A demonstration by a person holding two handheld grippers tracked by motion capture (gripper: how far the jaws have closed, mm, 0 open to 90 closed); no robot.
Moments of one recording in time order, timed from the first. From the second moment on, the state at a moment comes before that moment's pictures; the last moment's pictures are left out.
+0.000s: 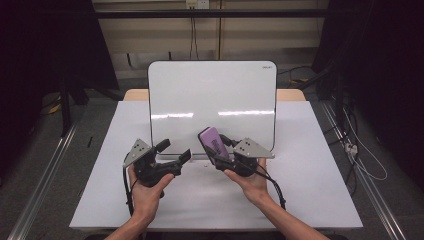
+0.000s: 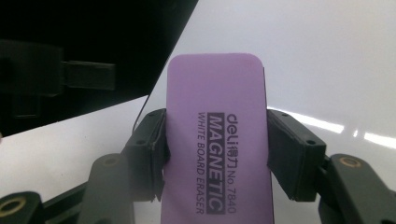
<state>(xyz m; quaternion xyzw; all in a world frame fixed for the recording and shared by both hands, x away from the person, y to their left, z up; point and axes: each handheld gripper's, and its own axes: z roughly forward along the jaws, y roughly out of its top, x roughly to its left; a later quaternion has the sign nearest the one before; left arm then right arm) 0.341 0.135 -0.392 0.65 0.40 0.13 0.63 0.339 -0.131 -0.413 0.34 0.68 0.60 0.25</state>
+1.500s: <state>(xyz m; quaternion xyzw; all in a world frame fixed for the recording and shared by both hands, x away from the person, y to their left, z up) 0.355 0.098 -0.405 0.59 0.42 0.07 0.69 0.338 -0.119 -0.414 0.35 0.66 0.62 0.23</state>
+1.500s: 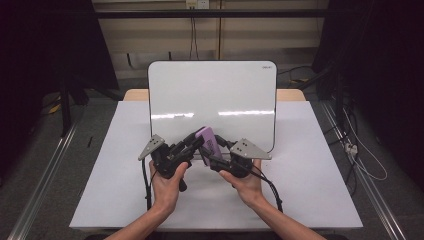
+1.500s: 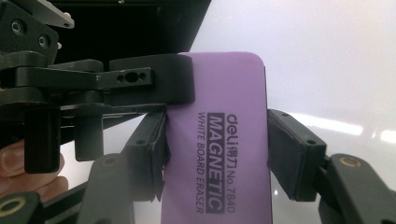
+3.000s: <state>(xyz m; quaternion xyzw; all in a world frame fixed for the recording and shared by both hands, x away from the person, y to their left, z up) 0.357 0.131 -0.375 0.69 0.37 0.17 0.60 0.333 -0.169 -0.420 0.39 0.69 0.54 0.27</state>
